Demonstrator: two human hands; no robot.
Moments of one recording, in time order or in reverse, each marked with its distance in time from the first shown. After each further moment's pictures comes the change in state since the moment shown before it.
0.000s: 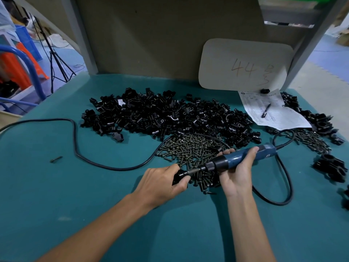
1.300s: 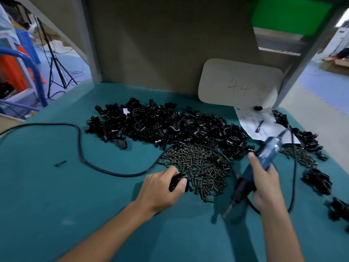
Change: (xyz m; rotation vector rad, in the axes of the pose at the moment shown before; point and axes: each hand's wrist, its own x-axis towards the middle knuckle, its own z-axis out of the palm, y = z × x) left_hand -0.007 -0.005 0.001 -0.229 0.225 -0.047; right_hand -0.014 -0.066 0.000 -0.956 0.084 -0.245
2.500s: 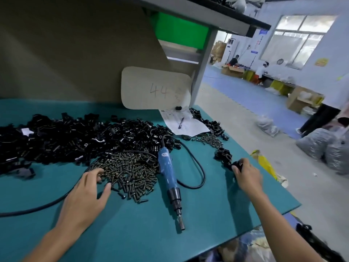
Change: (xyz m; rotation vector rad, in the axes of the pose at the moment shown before) left_hand 0.013 -0.017 0.020 0.098 -0.047 -0.139; right_hand 0.056 0.009 -0.227 -1.297 0.437 -0.217
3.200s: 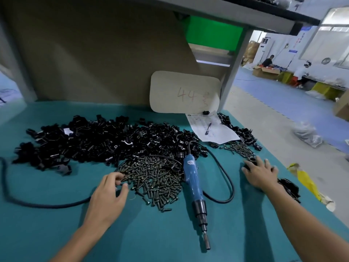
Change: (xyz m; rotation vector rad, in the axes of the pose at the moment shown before) left_hand 0.005 -0.004 -0.004 -0.154 0.061 -0.165; right_hand 0.066 -0.058 0.030 -0.392 -0.301 -0.167
